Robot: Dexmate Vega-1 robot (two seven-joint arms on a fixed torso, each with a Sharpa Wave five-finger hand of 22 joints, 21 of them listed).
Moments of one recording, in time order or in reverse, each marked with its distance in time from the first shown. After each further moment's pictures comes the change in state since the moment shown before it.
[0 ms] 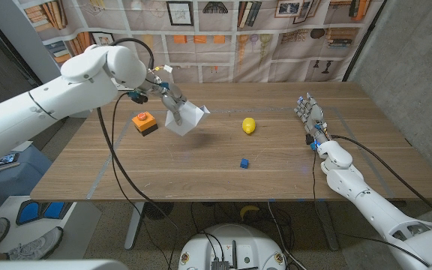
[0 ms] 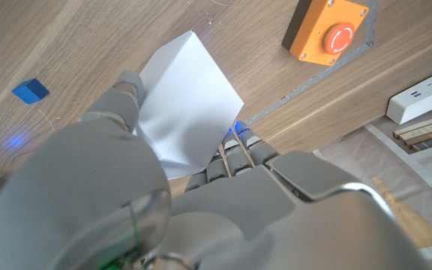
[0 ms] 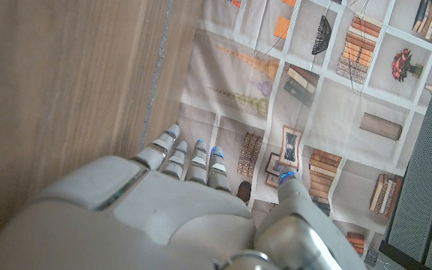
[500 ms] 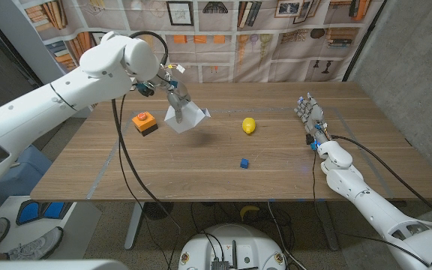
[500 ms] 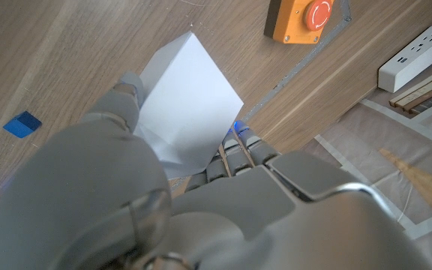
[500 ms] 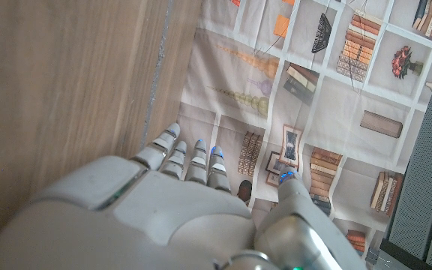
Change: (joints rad) left arm -0.078 -0.096 0.060 0.062 0.182 -0.124 -0.160; left_hand -0.006 0.013 -0.008 0.000 0.008 -0.011 0.000 0.004 0.000 0.000 0.000 0.000 0.008 0.011 0.000 0.000 0.000 0.007 0.000 0.000 0.000; right arm 0.002 0.003 0.003 0.009 0.007 0.004 0.008; right_hand 0.000 0.000 0.000 0.000 0.000 0.000 0.000 0.000 0.000 0.000 0.000 0.000 0.000 -0.007 0.007 0.000 0.000 0.004 0.004 0.000 0.000
